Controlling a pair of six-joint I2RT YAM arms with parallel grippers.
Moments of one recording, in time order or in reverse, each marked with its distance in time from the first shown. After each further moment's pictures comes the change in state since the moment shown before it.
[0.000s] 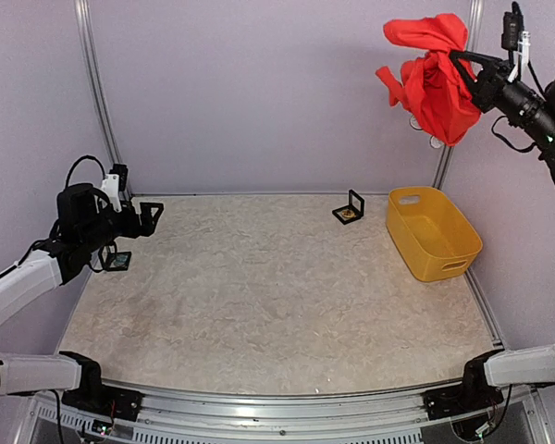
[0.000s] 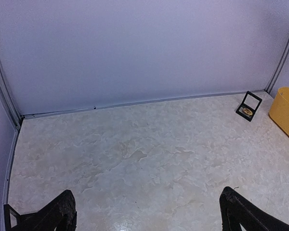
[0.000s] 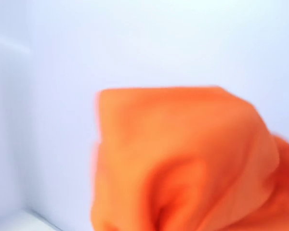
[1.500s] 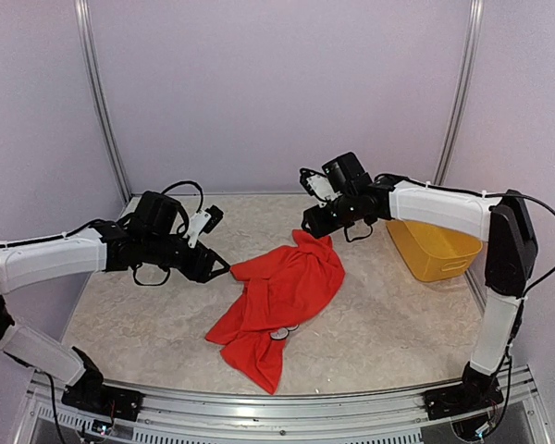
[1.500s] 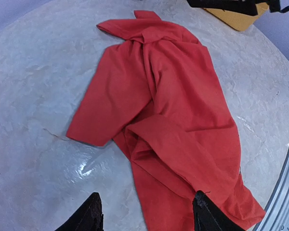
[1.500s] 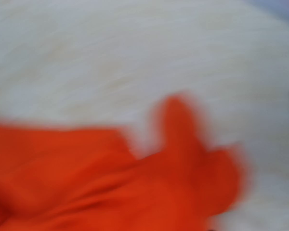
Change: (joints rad) left arm -0.418 0.306 0.198 -0.346 0.121 0.086; right arm 0.497 0.723 -0.050 -0.231 0.407 0.039
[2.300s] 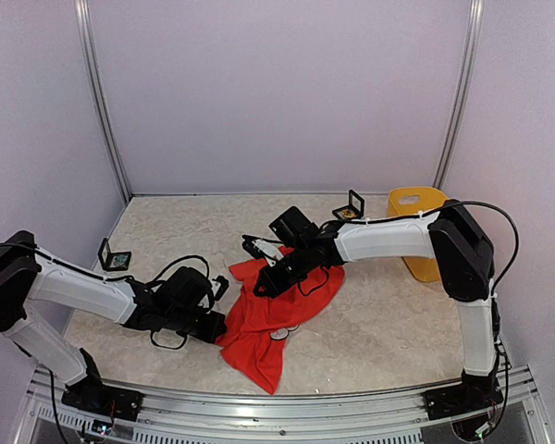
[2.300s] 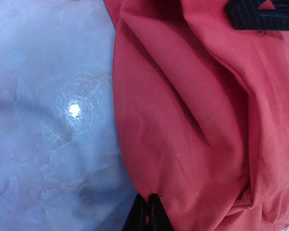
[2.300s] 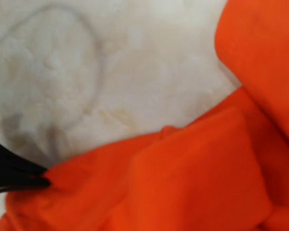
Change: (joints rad) left arm -0.289 0.148 -0.340 0.246 -0.252 -0.496; right arm 0.237 0.241 -0.023 0.102 -0.413 0.134
